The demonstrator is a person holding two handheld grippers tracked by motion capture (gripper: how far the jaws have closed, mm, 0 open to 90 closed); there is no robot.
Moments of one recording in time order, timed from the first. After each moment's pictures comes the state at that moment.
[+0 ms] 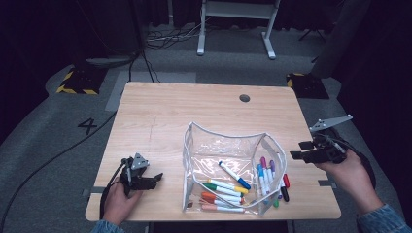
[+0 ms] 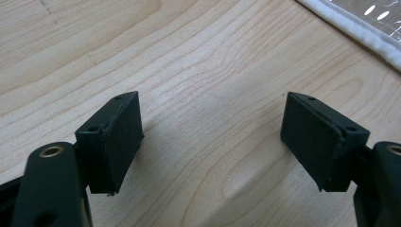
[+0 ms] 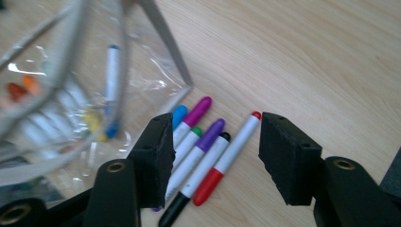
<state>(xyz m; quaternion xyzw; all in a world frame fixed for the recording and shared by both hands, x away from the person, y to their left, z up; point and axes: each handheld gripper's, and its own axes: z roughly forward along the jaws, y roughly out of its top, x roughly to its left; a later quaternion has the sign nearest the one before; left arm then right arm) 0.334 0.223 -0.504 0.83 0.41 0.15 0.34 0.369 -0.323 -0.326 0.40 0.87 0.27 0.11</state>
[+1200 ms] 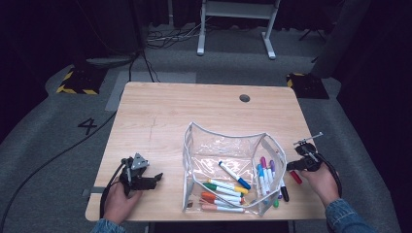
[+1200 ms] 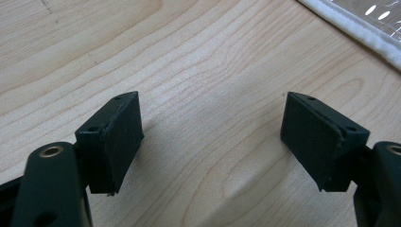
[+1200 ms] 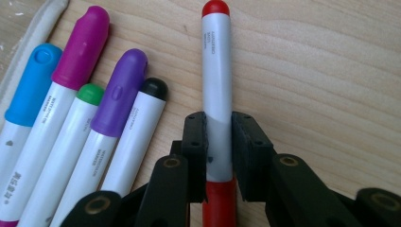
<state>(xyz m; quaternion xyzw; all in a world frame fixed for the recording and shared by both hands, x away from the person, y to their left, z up) 0.334 0.223 -0.504 0.83 0.41 0.15 0.34 0.413 -0.348 -0.463 0.53 0.83 0.19 0.03</state>
